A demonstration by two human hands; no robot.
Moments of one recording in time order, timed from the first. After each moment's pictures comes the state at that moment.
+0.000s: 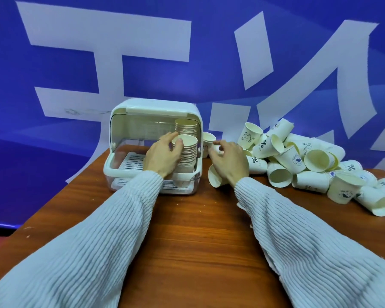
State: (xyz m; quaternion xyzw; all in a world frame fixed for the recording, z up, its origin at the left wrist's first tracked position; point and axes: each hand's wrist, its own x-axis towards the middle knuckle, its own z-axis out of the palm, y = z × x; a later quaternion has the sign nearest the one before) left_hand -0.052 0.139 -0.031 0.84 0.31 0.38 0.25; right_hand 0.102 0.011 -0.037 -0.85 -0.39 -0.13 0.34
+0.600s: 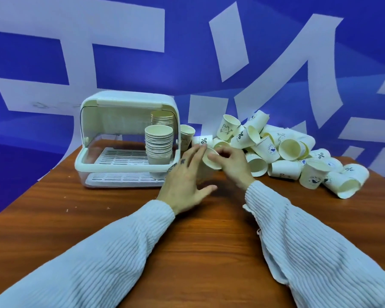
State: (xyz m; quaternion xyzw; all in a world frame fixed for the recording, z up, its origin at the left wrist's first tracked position) left_hand -0.025 0.040 -0.087 0.90 0.07 0.38 0.19; right_hand 0.122 -0.060 -0.047 -0.73 -0.38 0.05 0.56
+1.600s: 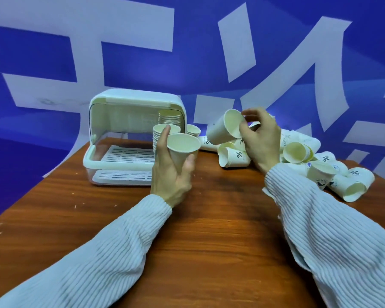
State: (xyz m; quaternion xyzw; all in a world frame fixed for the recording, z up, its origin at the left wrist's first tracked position) left_hand -0.062 0.040 -0.065 0.74 0.11 0.57 0.34; right_hand 0.121 -0.075 0.018 -0.70 -0.37 -0.24 0.56
